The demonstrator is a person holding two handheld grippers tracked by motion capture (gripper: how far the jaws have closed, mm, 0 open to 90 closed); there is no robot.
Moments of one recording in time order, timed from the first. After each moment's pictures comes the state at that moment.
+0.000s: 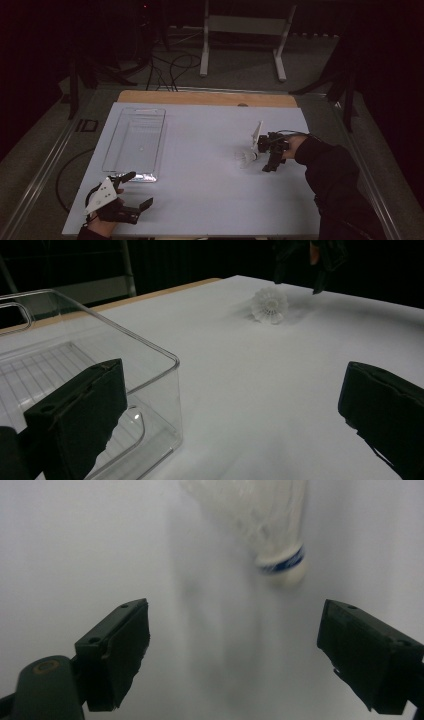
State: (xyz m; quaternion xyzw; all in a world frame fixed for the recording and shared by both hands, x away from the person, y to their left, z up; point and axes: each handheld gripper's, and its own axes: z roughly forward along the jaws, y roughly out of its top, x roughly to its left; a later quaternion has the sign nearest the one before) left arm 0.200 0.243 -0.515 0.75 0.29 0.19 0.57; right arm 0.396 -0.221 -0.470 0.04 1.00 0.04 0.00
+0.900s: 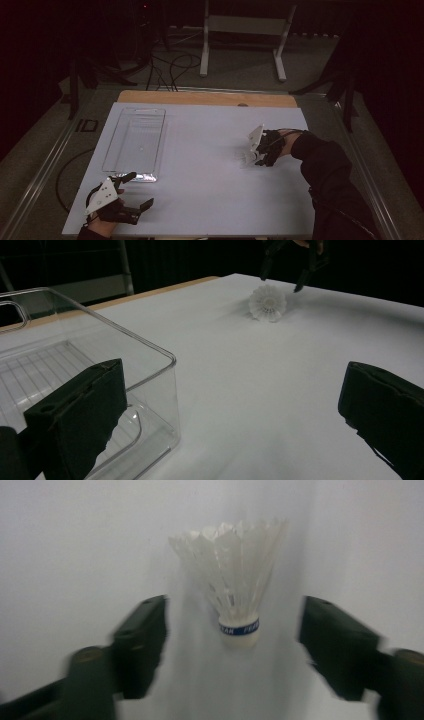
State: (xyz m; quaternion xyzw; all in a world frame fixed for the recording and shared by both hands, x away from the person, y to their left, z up) left arm 0.200 0.242 -0.516 0.75 0.29 0.19 0.57; right arm 0.399 -0.216 -0.470 -0.08 0.99 0.13 0.06
